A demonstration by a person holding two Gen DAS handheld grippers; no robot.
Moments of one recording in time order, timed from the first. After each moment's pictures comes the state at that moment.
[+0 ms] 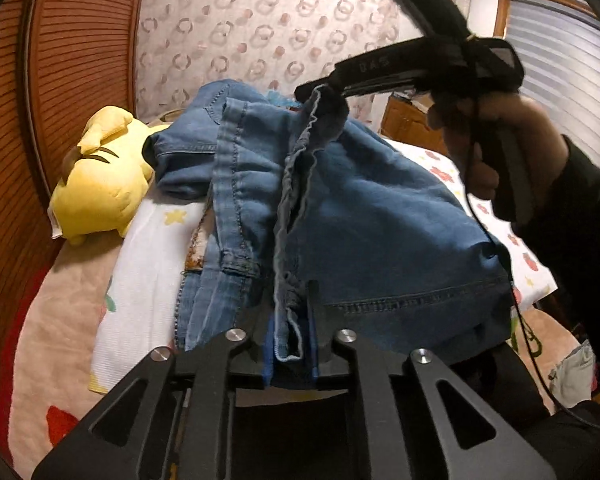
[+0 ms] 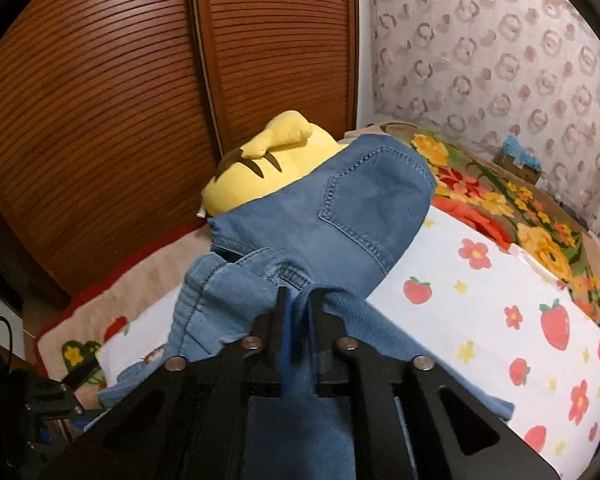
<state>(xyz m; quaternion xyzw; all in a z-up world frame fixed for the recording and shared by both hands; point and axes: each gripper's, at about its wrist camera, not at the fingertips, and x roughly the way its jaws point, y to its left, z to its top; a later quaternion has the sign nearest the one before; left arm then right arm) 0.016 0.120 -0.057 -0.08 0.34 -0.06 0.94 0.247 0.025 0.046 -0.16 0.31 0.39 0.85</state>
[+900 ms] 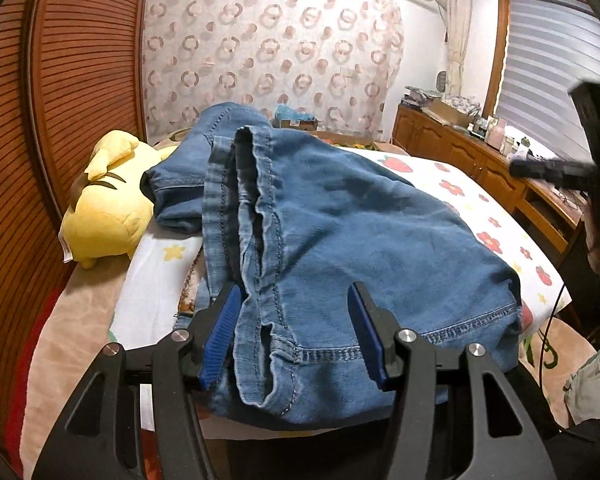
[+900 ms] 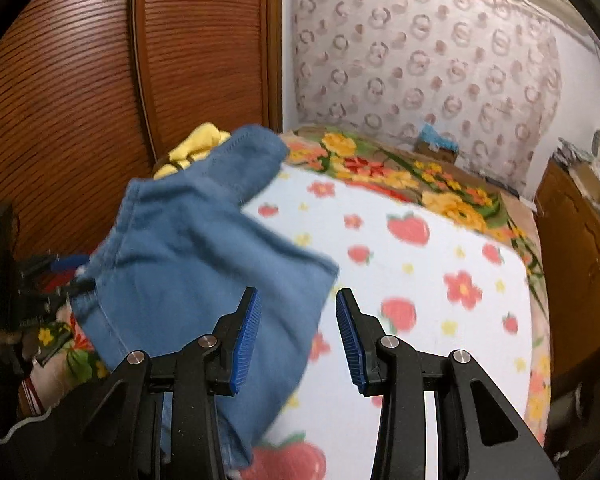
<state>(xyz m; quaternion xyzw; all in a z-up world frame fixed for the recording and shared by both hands) 0.030 0.106 -0.040 -0.05 0.32 -0.03 0.95 0.128 -0.174 0.050 -0.13 0.30 0.30 0.90</state>
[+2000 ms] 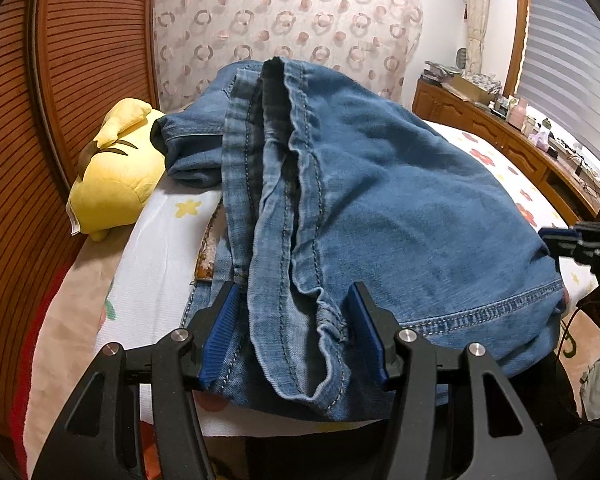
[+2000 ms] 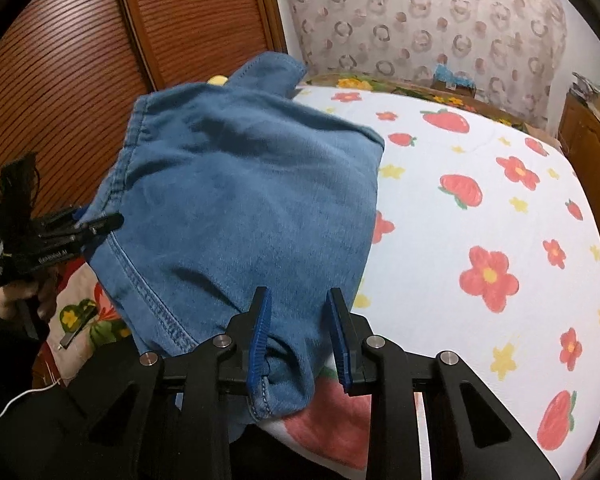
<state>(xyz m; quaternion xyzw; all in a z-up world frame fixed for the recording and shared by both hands) 0.043 0.120 -0.077 -0.05 0.36 0.00 0.93 0.114 -0.175 -0.025 -0.07 0.37 0.32 0.87</state>
